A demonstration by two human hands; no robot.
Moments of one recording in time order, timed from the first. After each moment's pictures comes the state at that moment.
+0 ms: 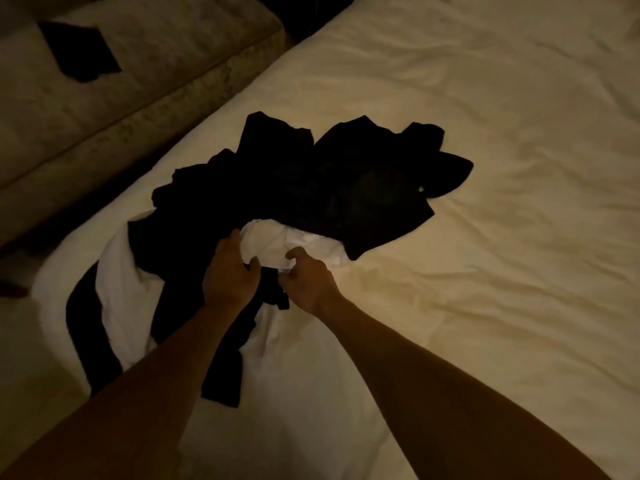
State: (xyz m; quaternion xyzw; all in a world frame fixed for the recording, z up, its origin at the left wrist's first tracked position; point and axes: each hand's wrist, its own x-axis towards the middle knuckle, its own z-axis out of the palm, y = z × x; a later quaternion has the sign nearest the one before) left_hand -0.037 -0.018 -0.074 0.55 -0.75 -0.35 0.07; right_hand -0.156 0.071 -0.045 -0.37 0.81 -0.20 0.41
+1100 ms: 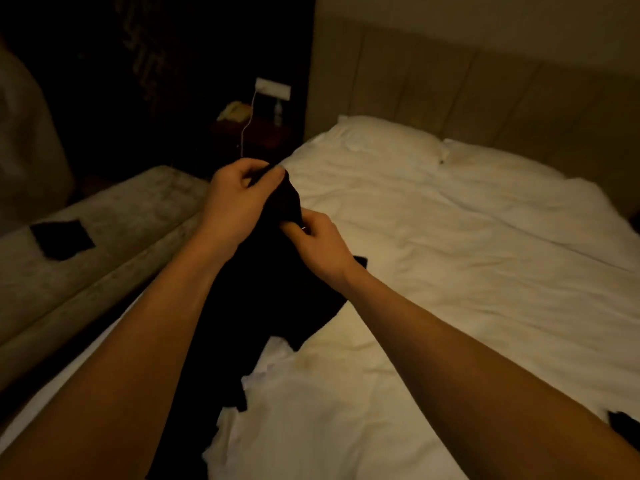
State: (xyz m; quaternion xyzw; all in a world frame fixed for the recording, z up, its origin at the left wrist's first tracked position) left_hand -0.138 0.012 0.299 0.27 -0.70 -0.57 0.35; right_hand -0.236 0.107 0.241 -0.42 0.72 -0.52 0.19
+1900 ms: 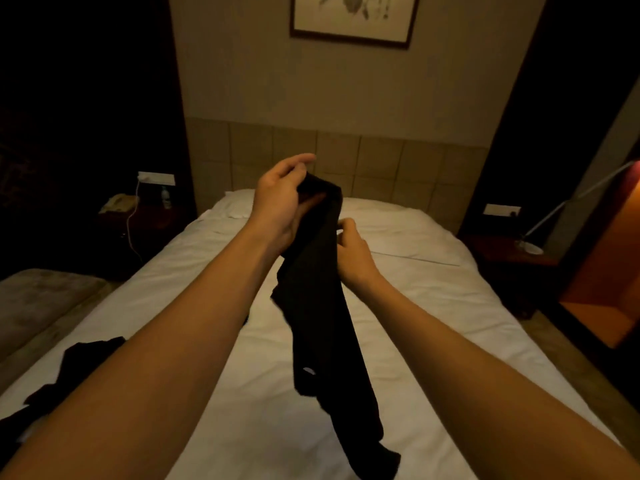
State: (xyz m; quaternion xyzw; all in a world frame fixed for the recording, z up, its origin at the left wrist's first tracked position) left_hand -0.233 0.335 0.440 0.04 -0.54 -0.80 0.27; right_hand -0.288 0.442 0.367 -0.23 0.82 -0.52 0.00
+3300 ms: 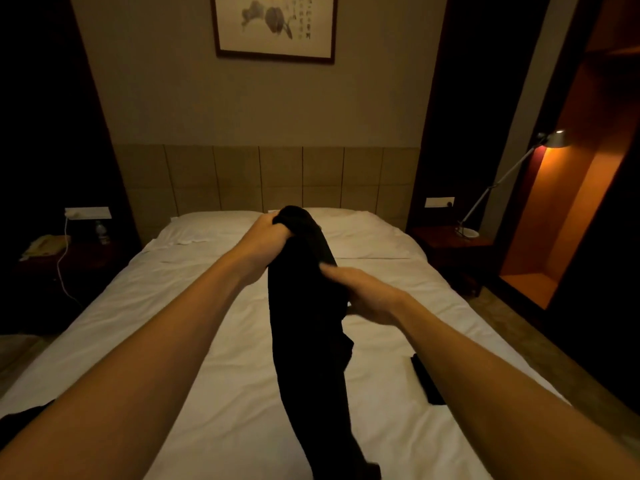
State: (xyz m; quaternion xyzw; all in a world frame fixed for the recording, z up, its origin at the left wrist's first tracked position) left_hand -0.253 0.388 0.431 -0.03 -0.77 -0.63 0.09; right_hand -0.299 0.571 0.357 -0.20 0.71 -0.61 0.29
